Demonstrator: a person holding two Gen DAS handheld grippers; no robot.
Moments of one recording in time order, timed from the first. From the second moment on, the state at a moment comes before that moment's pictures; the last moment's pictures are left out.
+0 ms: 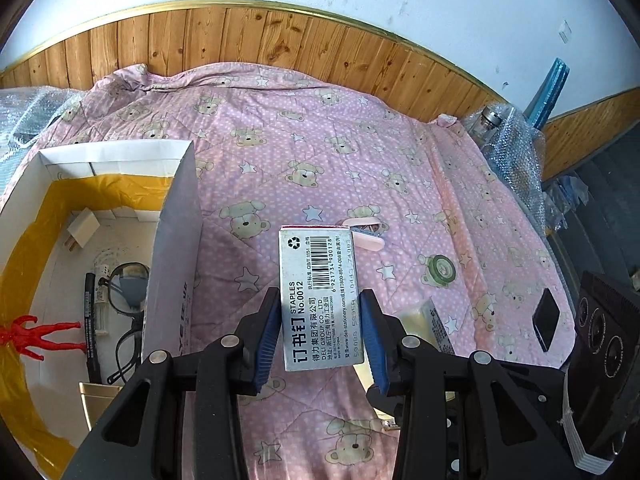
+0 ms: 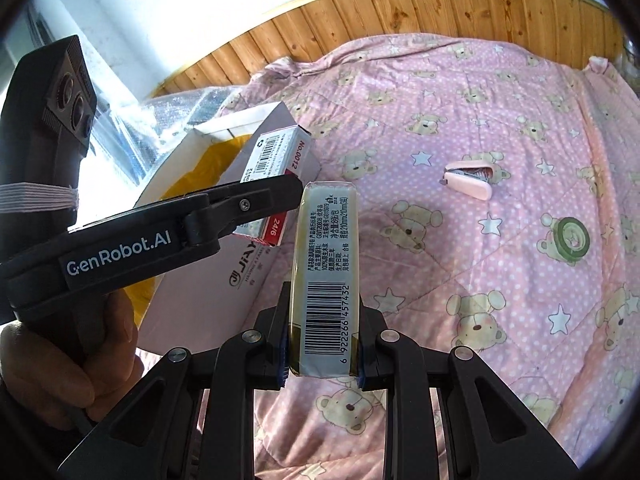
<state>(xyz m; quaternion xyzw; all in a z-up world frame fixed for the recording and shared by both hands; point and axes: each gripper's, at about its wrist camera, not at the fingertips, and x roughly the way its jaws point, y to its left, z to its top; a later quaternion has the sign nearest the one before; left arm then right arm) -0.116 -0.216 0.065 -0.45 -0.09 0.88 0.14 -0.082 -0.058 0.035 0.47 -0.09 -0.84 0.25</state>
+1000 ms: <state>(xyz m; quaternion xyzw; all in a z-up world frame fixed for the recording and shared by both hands) -0.027 -0.275 0.090 -0.40 -0.13 0.90 0.12 -0.020 -0.123 0.076 0.43 -0.05 -0.86 0.27</state>
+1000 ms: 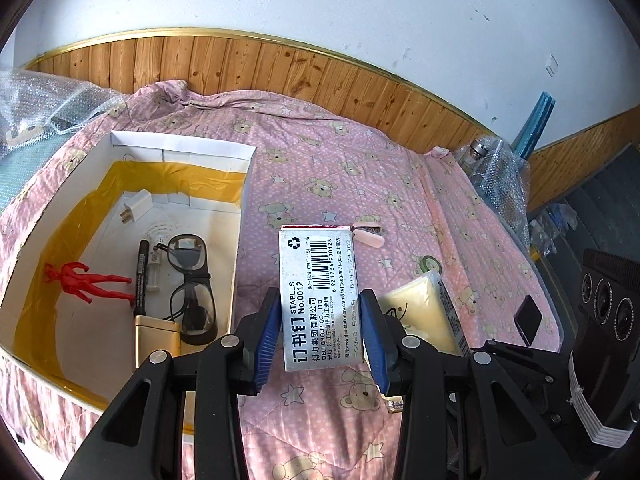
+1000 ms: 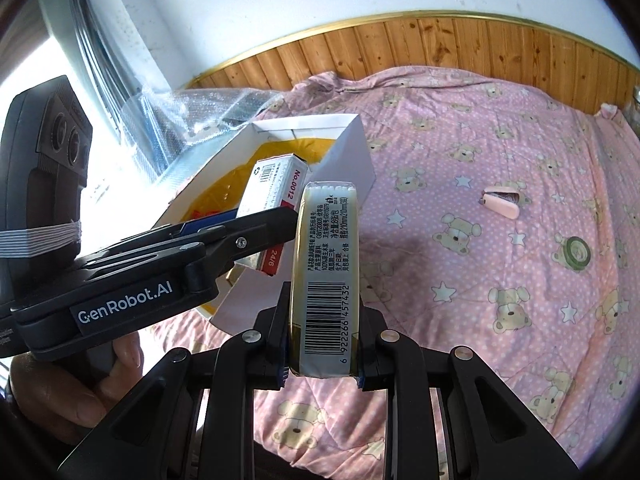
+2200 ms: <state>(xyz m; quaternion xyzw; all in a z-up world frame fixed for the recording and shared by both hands) -0.008 -0.375 0.092 -0.38 -0.19 0.90 0.08 -0.034 -0.211 0.101 0.41 0.01 -0.86 0.30</state>
